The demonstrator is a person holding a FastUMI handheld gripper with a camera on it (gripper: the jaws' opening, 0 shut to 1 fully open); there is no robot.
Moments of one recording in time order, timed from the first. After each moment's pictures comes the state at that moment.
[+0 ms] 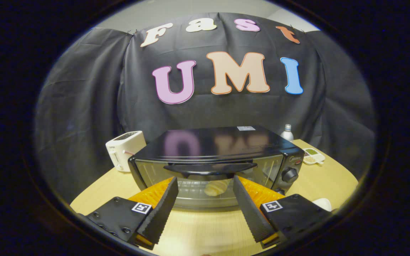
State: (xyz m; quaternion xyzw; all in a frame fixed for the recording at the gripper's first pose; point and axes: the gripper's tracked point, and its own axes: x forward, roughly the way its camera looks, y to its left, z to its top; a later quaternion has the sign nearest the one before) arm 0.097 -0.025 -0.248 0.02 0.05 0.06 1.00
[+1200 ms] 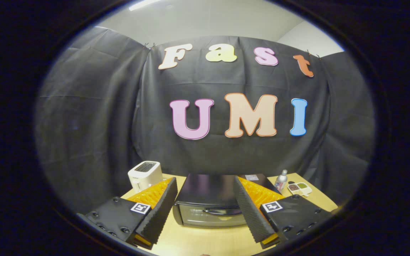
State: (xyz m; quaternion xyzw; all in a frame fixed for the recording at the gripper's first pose) arm 0.018 0.049 -0.084 -0.02 -0.02 0.09 1.00
